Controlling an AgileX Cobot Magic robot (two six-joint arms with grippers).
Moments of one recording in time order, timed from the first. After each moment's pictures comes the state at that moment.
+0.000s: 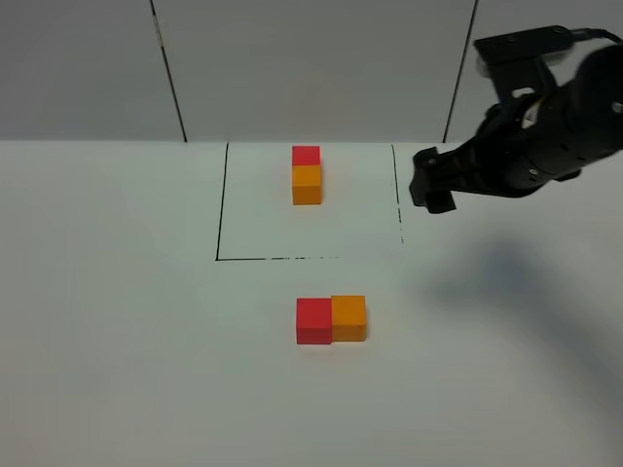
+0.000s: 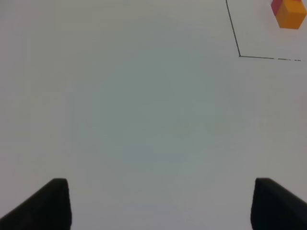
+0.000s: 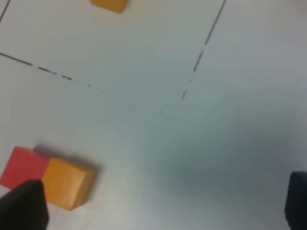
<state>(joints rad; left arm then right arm) -0.03 -0.01 -0.51 -0.02 1.04 -0.07 0.35 1.63 -1.32 0.02 0.67 -0.01</state>
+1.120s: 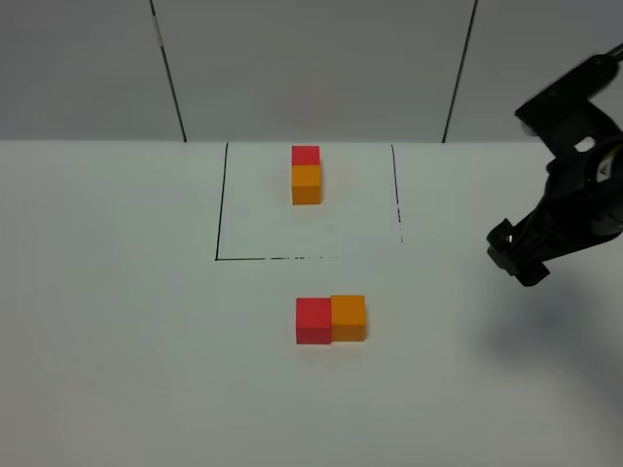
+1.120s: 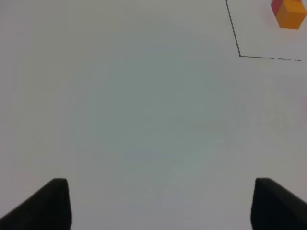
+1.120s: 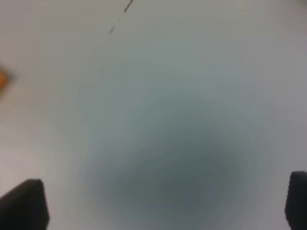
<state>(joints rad) -0.03 -0.01 -0.51 -0.02 1.04 -0.07 0.33 1.49 -1.16 -0.15 0.76 -0.31</state>
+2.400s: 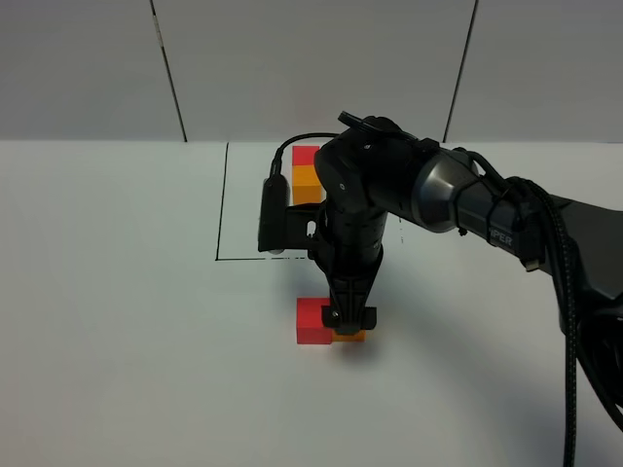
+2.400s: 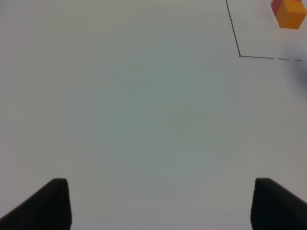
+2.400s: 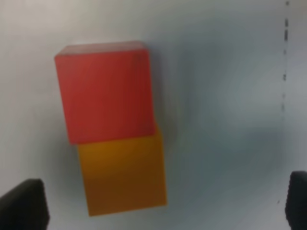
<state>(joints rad) -0.03 -0.01 -0.51 -0.02 1.04 -0.07 0.65 2.23 -1.78 -0.13 1.01 -0.86</state>
